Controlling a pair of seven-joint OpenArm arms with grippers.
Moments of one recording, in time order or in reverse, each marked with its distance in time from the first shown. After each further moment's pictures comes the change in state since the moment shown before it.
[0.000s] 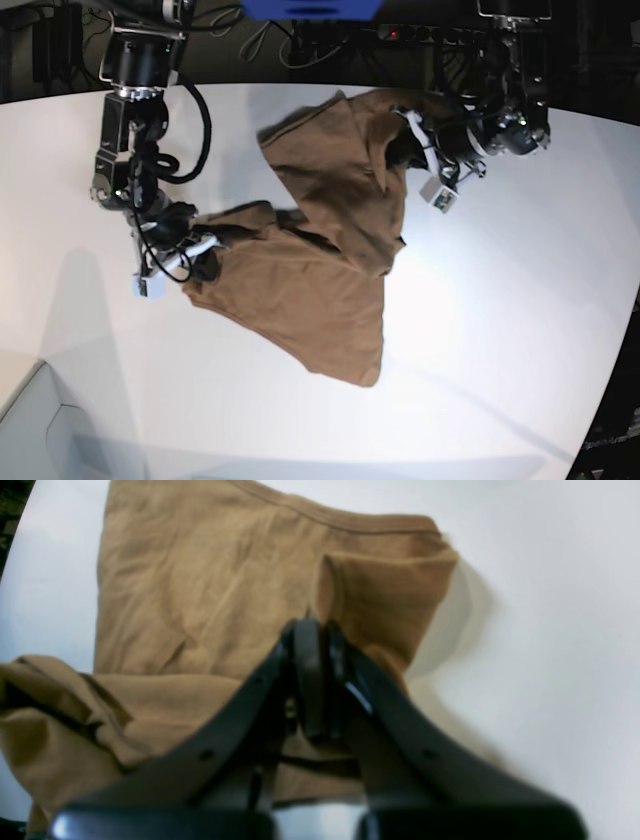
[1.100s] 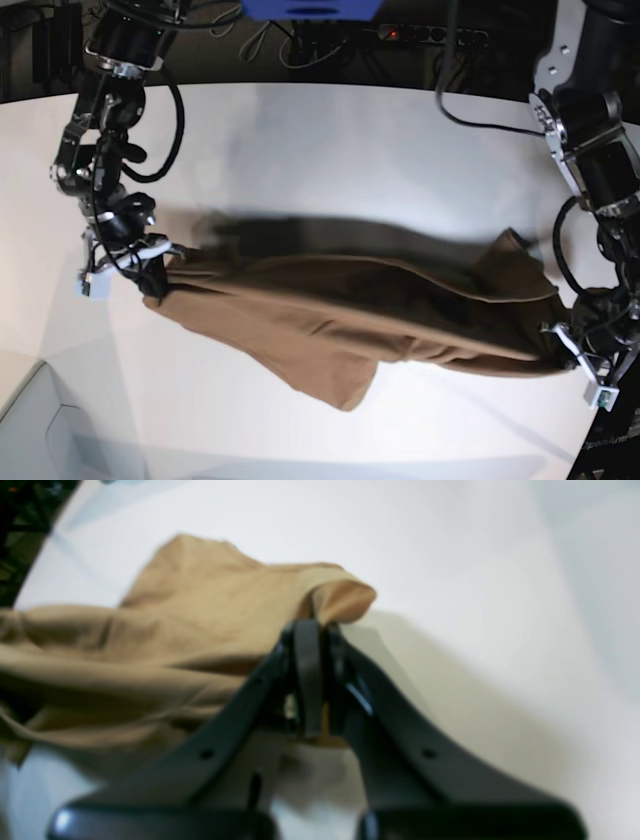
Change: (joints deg) left arm -41.9 -12.5 -17.1 -19.3 16.1 0.0 -1.7; right arm -4.9 -0.9 8.9 15.8 0.4 0.0 -0.4
